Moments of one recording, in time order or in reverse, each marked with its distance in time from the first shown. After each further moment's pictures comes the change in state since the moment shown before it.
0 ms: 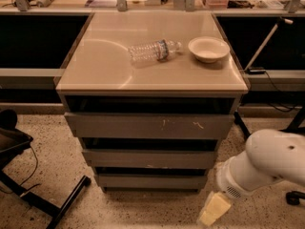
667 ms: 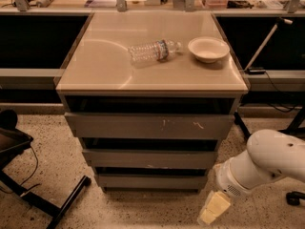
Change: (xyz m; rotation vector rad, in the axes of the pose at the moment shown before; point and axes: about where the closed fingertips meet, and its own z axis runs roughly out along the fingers) arm 0.004 -0.003 0.023 -0.079 -0.039 0.007
